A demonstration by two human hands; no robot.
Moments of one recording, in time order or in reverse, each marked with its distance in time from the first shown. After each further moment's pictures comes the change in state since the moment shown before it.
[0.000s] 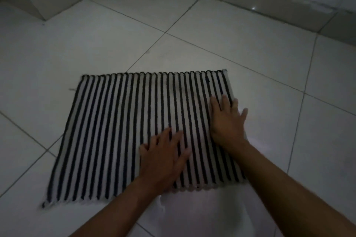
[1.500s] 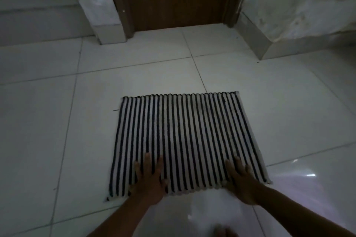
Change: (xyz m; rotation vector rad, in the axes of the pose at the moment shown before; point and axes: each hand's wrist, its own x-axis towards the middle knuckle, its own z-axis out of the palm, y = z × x) left_hand -0.253 -0.420 -0.101 -0.493 -0.289 -1.009; right_hand -0.047 -0.461 0.019 -0.368 -0.917 -0.749
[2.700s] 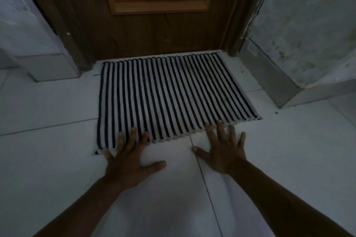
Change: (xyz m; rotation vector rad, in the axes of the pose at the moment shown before) left_hand 0.281 0.117 -0.259 0.025 0.352 0.193; right_hand 0.286 -0.003 -0.307 -0.103 0.570 0.089
